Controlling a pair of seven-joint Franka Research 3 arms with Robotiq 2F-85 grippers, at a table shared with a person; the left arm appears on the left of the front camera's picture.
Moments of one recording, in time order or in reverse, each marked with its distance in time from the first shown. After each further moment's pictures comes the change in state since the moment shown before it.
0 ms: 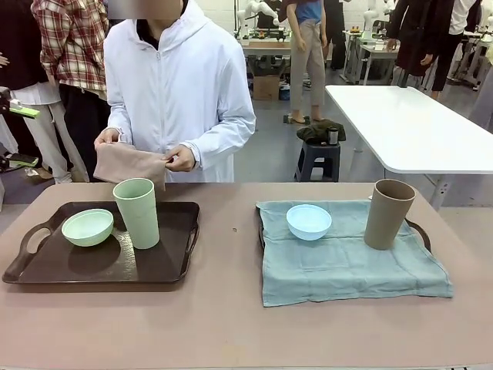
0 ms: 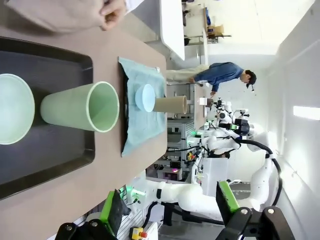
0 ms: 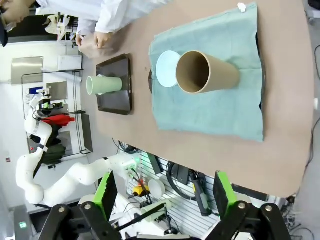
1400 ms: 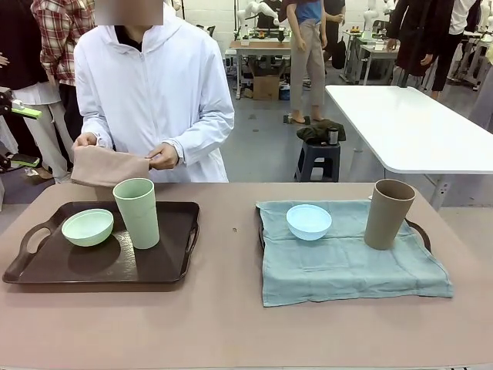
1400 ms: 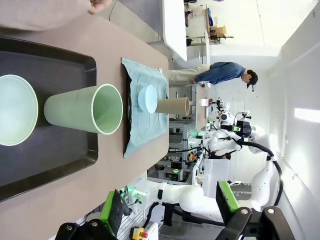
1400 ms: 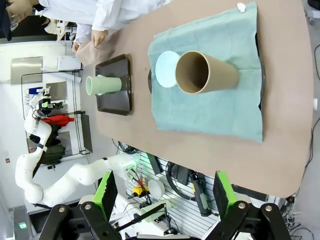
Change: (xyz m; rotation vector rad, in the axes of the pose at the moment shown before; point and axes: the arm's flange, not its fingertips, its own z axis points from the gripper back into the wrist) left arm 0.008 0.004 0.002 0.013 0.000 0.012; right arm 0.000 0.000 0.002 -0.003 -0.005 0.000
